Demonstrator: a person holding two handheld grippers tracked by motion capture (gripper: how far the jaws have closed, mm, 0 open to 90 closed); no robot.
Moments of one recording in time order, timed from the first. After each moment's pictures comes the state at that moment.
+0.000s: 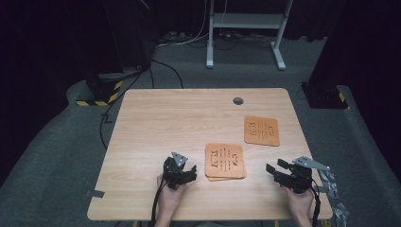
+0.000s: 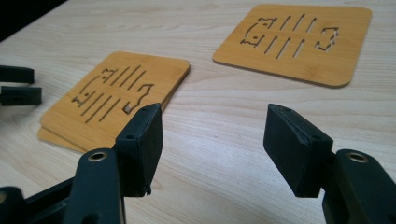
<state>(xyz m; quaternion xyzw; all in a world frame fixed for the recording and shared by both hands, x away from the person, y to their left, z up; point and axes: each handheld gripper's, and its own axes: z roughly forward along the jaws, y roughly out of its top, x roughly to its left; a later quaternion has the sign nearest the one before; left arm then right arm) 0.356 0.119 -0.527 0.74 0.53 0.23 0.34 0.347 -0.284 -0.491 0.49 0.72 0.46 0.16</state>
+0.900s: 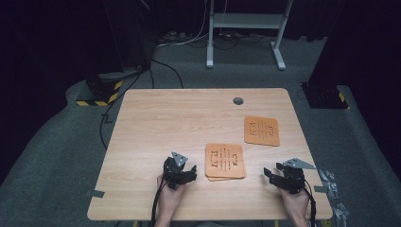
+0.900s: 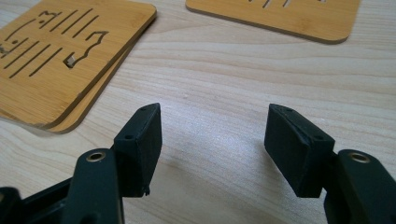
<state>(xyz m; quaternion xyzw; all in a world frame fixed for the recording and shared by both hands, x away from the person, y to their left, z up) 0.356 0.119 -0.527 0.74 0.53 0.23 0.34 0.357 -0.276 -0.520 0.50 0.75 0.38 0.19</state>
